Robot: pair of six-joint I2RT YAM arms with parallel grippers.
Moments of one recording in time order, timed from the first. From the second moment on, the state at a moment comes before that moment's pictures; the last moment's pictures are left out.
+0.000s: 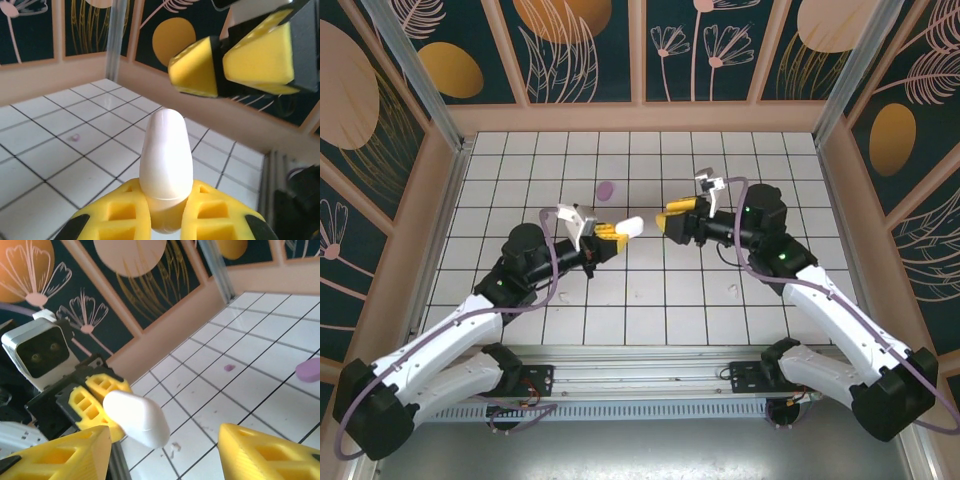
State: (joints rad) left arm -0.66 0.91 0.61 0.21 0.44 -0.16; right arm 0.57 1.01 0.87 -0.03 -0.65 0.39
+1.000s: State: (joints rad) left arm -0.66 0.83 0.43 0.30 0.55 -0.04; right arm 0.80 1.15 0.91 -0.19 -0.52 0.06
